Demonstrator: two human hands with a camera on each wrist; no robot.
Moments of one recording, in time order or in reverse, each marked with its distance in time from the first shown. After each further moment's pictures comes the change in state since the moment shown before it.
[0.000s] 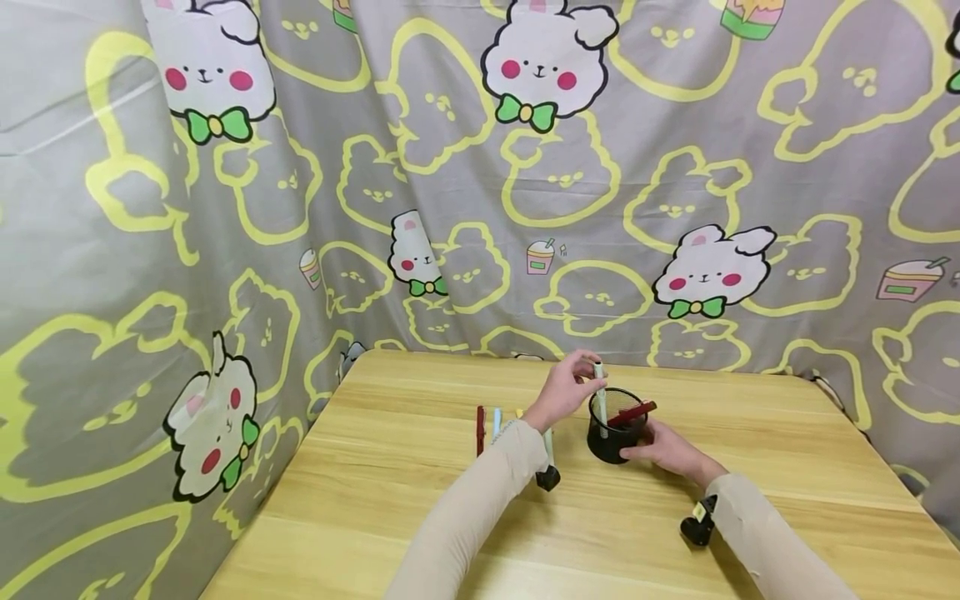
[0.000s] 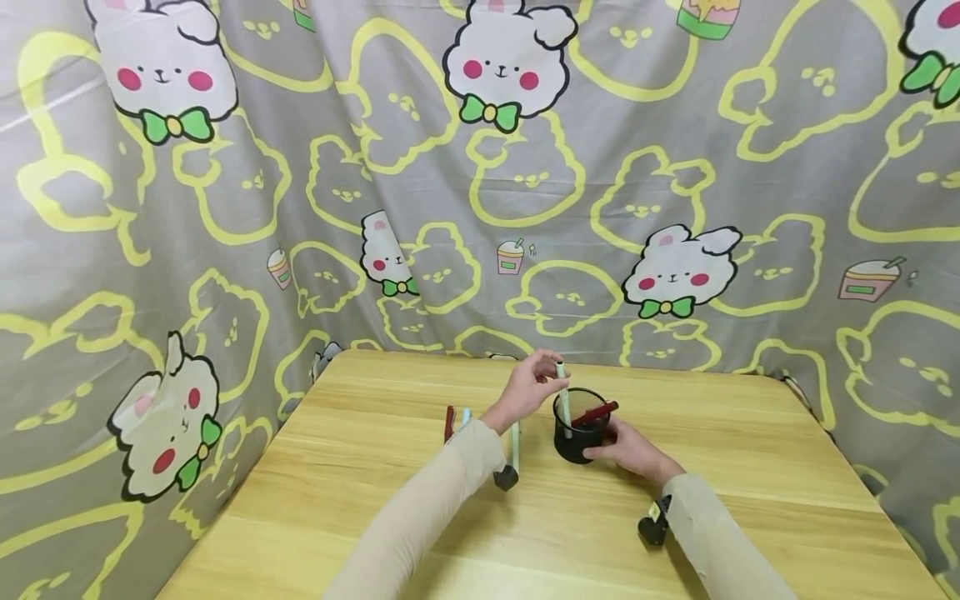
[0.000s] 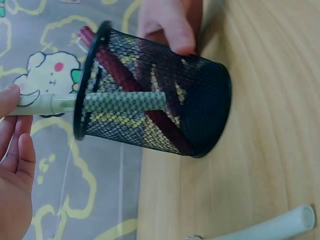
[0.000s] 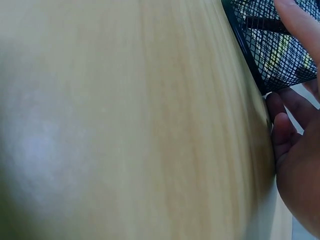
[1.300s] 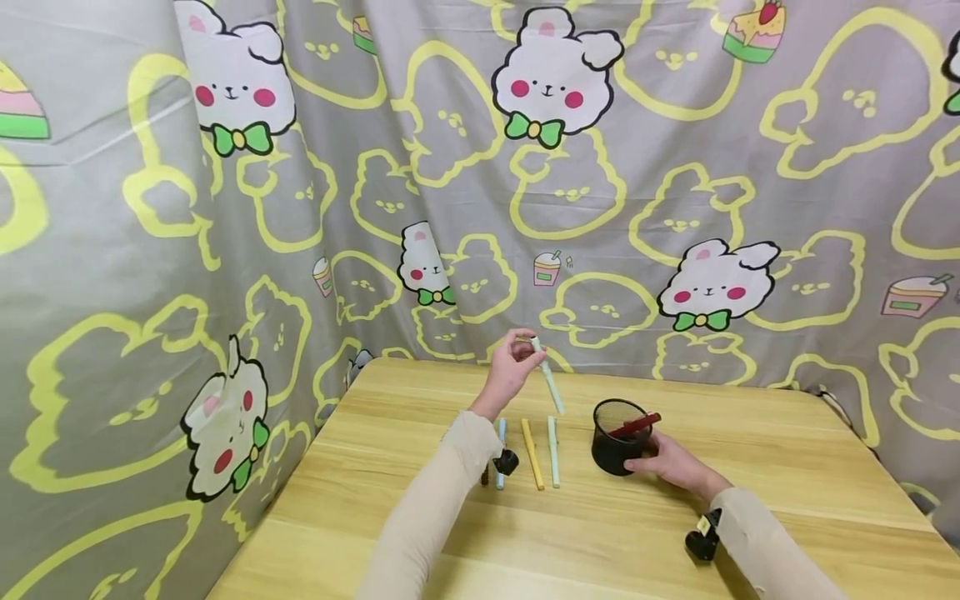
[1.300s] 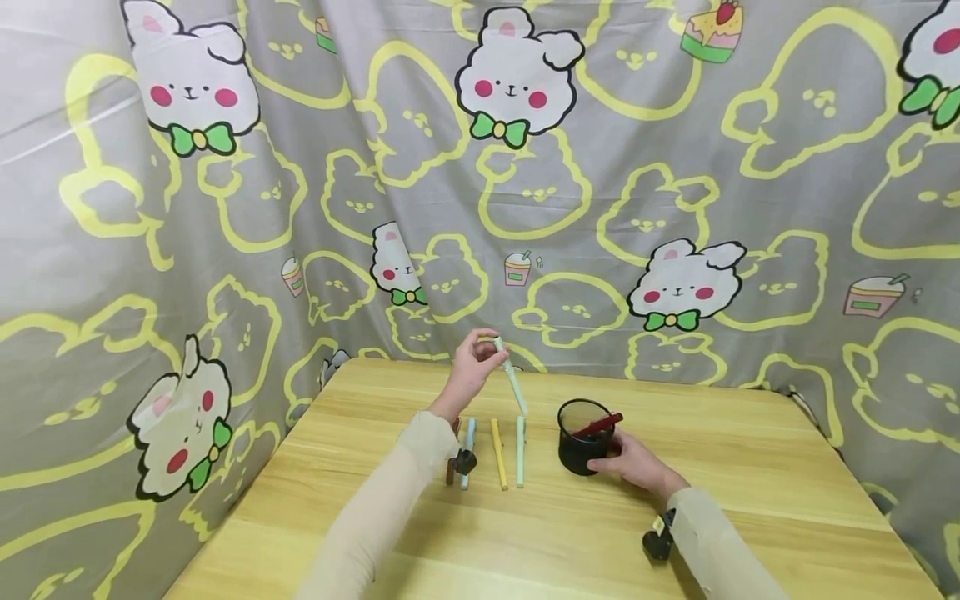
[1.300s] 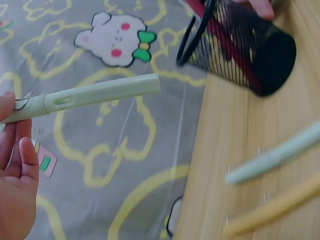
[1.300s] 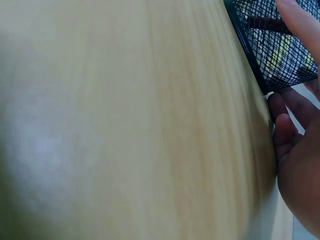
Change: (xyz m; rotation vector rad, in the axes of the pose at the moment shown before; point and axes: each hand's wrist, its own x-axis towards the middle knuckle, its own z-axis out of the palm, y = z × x) left_hand -0.009 0.020 -0.097 -0.254 0.203 0.011; right_hand -0.002 0.002 0.002 0.039 -0.008 -0.011
